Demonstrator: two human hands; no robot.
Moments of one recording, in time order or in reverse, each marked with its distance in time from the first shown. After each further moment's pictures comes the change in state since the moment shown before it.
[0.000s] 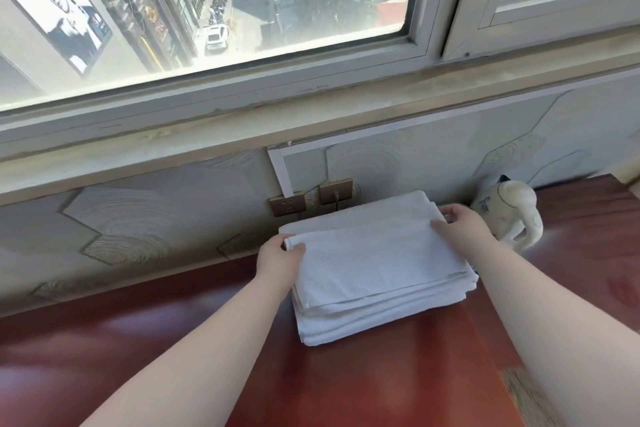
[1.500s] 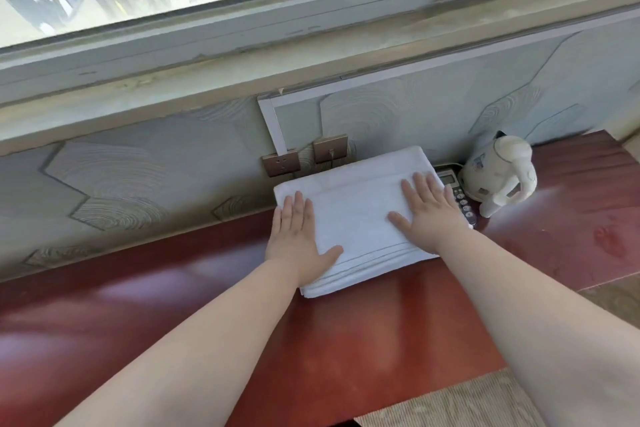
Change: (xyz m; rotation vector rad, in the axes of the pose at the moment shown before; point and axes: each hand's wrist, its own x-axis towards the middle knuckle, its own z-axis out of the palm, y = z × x) left_hand -0.018 -0.054 0.024 1.275 -0.200 0.535; right_hand -0.046 0.024 0.062 -0.801 -0.110 -0.337
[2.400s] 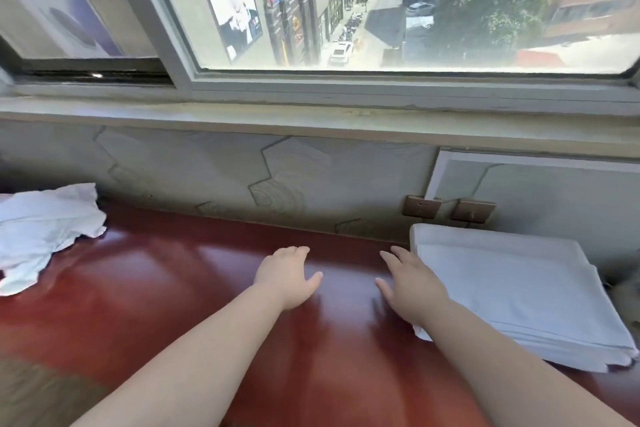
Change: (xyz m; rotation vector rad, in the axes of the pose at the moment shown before) left_hand -0.168 -0.197 -0.034 -0.186 0.079 -0.424; right_hand -0.051 -0.263 -0.002 0.045 0.003 -0.500
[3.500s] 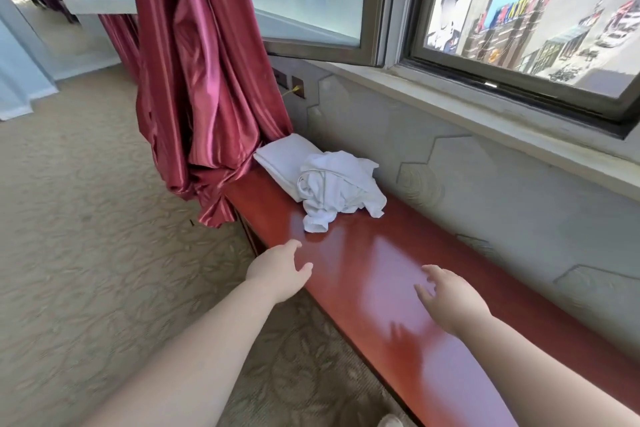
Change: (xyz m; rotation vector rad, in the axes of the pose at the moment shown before) left_hand -0.277 -0.639 -0.024 -0.392 0.255 -0.671; right_hand 0.114 -0.622 0.110 -0.052 -0.102 -0.346
